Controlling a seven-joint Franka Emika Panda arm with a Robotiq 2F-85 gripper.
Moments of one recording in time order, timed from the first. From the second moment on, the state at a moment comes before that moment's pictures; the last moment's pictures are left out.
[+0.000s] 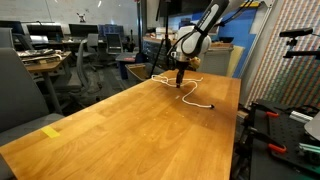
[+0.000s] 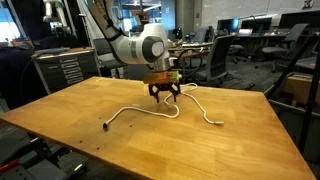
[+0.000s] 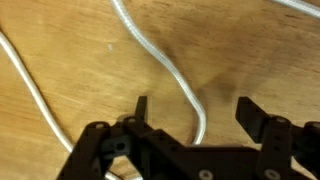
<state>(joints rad) -0.24 0.69 0.04 -1.90 -0.20 2.69 -0.39</state>
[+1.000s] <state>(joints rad) -0.22 0.70 0.14 -1.88 -0.13 2.70 -0.40</state>
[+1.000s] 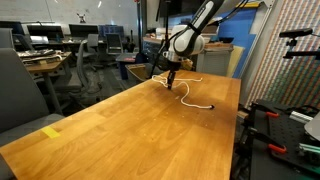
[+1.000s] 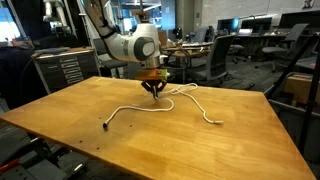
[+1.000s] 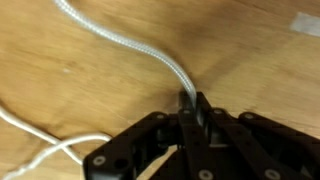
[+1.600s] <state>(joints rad) 0.08 0.48 0.20 -2.04 -0.23 2.90 -0.39</state>
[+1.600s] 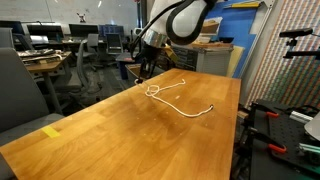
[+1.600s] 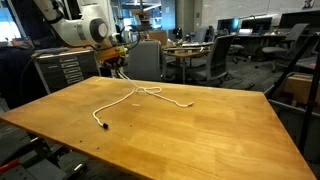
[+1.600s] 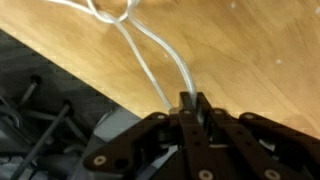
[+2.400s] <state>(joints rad) 0.23 0.33 0.11 -2.11 -0.31 3.15 -0.34</state>
